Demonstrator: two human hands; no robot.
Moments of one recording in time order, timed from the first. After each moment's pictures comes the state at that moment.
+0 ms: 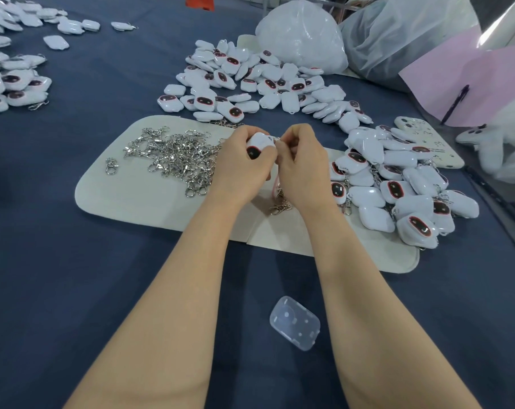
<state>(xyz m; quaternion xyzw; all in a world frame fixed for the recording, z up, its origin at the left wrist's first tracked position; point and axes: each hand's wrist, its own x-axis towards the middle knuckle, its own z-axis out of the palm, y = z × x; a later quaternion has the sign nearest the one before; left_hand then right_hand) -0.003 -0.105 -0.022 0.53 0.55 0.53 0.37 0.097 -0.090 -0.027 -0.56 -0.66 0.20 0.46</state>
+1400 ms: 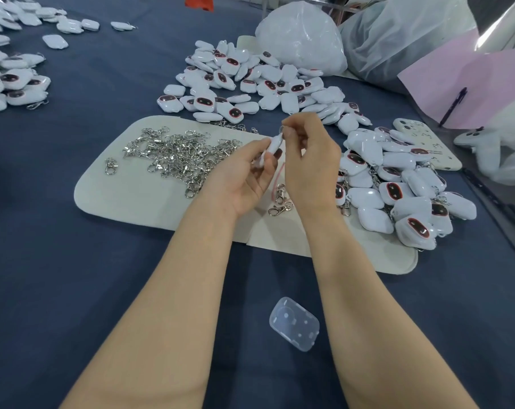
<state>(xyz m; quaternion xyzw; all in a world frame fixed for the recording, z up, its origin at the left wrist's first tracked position) -0.004 -0.104 -0.016 0.13 0.32 0.55 0.76 0.094 -0.098 -0.018 -0.51 -0.64 0.11 0.55</state>
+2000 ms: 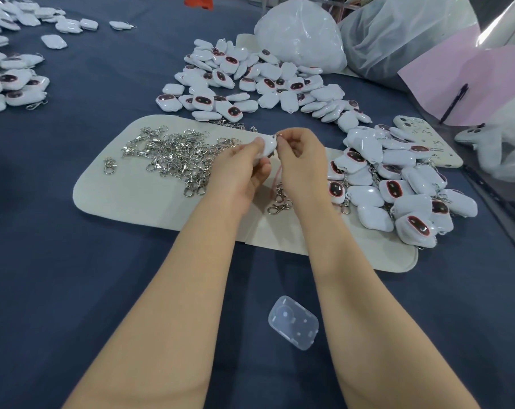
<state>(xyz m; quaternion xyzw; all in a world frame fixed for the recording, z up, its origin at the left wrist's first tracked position) 0.004 -0.097 -0.024 0.20 0.42 0.61 0.64 0.091 -0.091 -0.027 -0.56 -0.56 0.29 0.54</state>
